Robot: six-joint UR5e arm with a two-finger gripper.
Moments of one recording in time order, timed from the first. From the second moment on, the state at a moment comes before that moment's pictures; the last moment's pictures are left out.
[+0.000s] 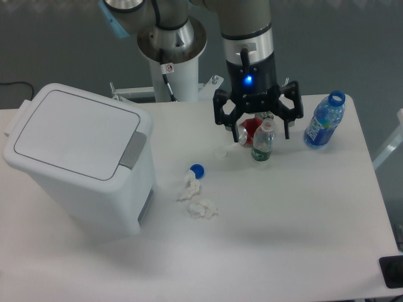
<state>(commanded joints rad) 2.49 -1.66 -1.54 -0.99 1.63 0.66</state>
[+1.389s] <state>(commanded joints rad) 2.35 -1.70 -1.58 -0.93 1.40 0.19</state>
